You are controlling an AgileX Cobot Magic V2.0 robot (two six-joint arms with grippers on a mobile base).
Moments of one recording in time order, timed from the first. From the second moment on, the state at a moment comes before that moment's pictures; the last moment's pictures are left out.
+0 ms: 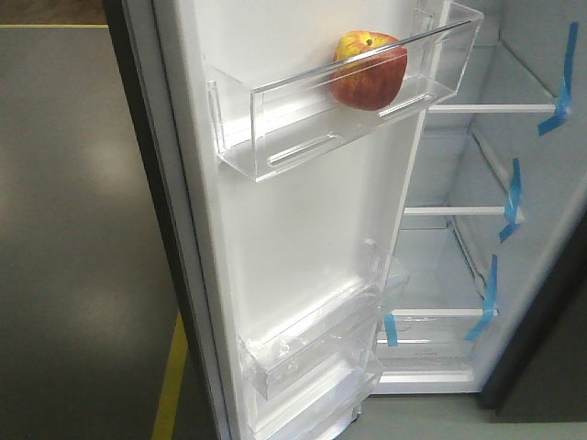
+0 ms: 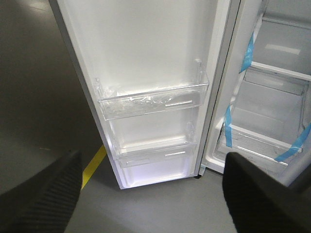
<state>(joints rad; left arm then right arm) 0.02 -0.01 0.01 -0.01 -0.04 -0.16 0.43 0.23 -0.90 0.01 1.28 0.06</state>
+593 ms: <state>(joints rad) 0.02 0.57 -0.74 0.00 0.66 0.01 0.43 0.23 -0.90 0.01 1.28 0.06</state>
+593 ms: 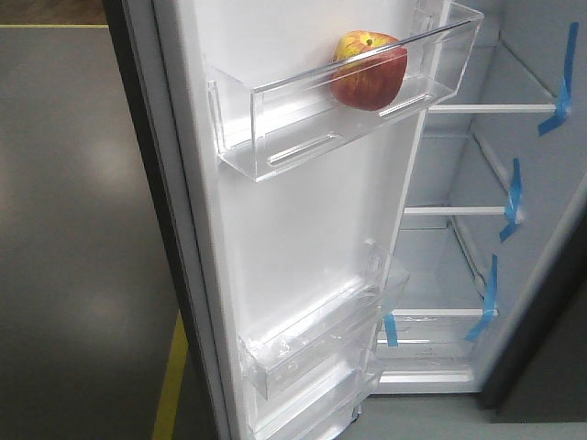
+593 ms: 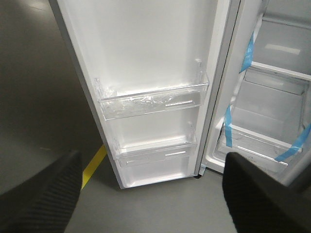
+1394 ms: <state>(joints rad) 0.02 1.42 -1.22 -0.17 0.78 0.30 0.43 0.23 -0.90 0.01 1.28 0.06</state>
